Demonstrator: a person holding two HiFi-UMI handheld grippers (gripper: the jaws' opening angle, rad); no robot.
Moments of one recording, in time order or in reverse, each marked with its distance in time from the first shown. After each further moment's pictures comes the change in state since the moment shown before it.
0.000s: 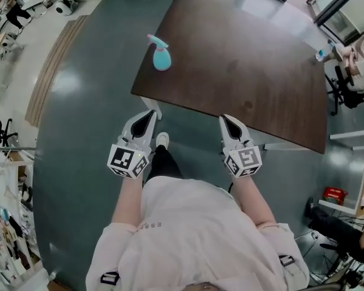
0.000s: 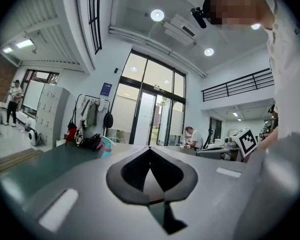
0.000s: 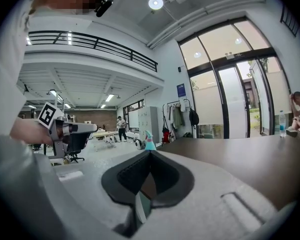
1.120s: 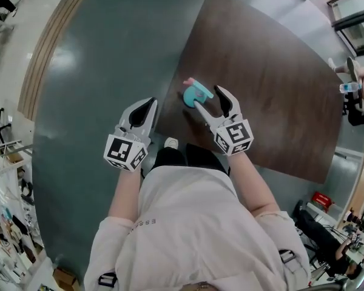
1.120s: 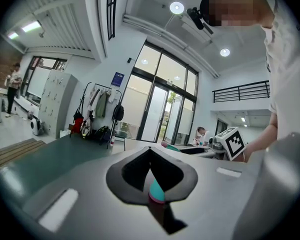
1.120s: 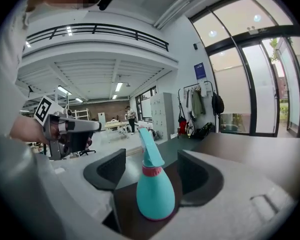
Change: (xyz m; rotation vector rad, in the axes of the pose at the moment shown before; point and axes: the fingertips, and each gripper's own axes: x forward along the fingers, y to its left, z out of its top) left arm 0.125 0.236 0.008 -0.100 0.067 0.034; right arm 0.332 0.013 0.012 -0.020 0.143 0.196
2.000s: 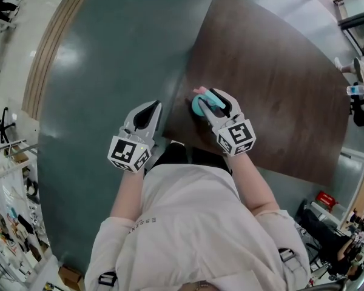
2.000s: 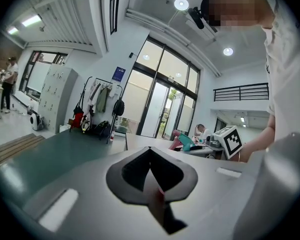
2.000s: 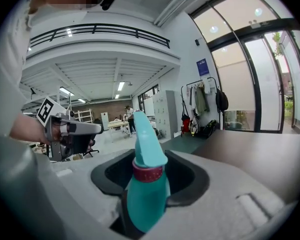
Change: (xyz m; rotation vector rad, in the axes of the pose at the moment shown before) left arm -0.007 0.034 -0.014 -0.026 0.047 -0.017; right arm 0.036 0.022 -0.006 0.007 0.011 0.036
